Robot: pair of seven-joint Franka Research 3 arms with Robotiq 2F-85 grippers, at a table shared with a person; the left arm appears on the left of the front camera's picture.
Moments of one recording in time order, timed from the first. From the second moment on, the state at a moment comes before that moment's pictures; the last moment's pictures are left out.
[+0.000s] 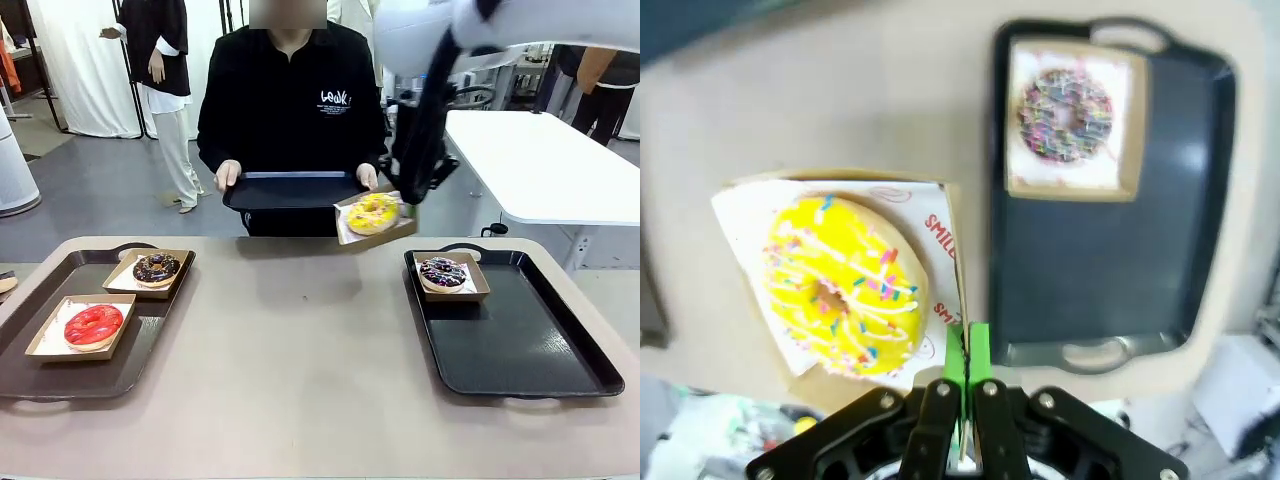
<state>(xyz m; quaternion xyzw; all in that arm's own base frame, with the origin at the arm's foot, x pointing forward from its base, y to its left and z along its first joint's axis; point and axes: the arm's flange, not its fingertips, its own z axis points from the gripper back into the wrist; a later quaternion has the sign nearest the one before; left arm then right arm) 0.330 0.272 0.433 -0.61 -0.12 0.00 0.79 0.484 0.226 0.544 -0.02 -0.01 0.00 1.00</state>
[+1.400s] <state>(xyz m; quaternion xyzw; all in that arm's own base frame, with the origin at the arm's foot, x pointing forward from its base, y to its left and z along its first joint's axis) 0.330 0.272 0.432 -0.61 -0.12 0.00 0.79 0.411 0.020 0.444 0.00 0.01 -0.02 1.00</state>
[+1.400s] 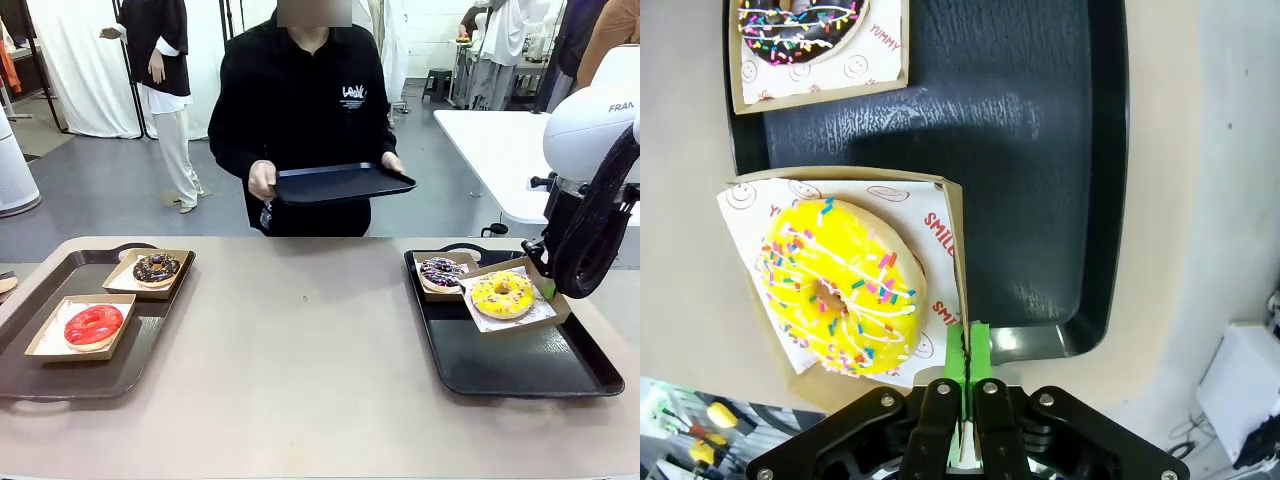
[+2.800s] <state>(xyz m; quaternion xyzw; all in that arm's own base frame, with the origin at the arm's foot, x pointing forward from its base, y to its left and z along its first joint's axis) 0.330 0.272 0.432 -0.61 -0.12 0.00 0.79 0.414 0.015 0.380 -0.01 0.03 -0.02 1.00</state>
